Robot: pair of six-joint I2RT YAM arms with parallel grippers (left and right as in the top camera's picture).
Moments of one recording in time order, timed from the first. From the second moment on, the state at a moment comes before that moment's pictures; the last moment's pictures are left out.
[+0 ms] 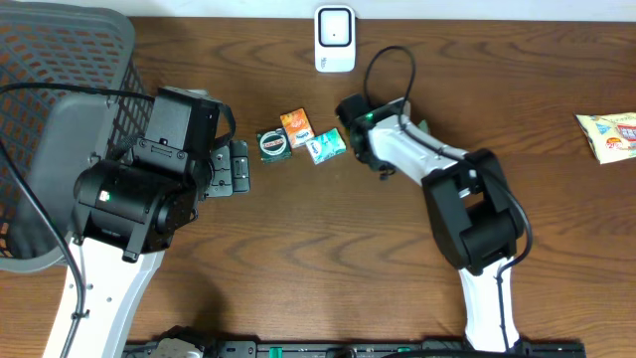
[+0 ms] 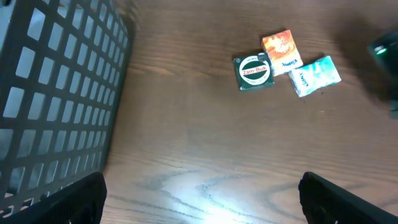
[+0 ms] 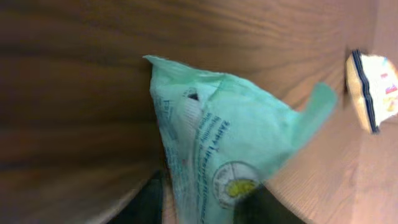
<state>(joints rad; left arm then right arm) -0.34 1.25 1.56 -1.34 -0.25 -0.32 0.51 2.22 1.55 -0.91 0.79 0.39</state>
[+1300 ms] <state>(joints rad) -0.34 1.25 1.56 -1.34 -0.25 -0.32 0.26 2.22 1.72 -1.05 -0.01 0.13</state>
